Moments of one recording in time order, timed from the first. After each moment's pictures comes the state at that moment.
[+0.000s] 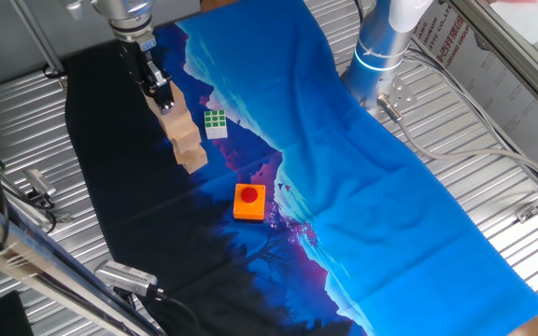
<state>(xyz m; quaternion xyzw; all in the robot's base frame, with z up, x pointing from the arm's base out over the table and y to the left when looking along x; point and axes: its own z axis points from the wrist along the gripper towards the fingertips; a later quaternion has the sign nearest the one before) 0.573 -0.015 0.281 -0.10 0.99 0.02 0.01</state>
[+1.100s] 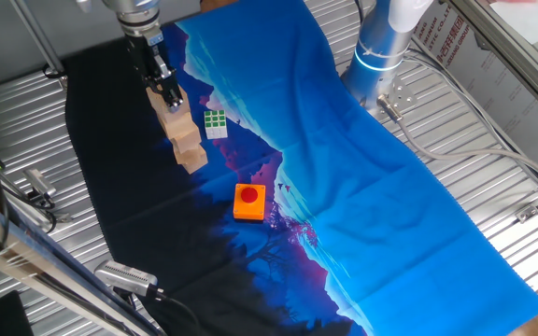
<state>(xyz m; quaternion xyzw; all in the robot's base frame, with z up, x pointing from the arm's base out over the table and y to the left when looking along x) 0.563 -0.020 0.278 -0.10 0.99 0.03 0.02</state>
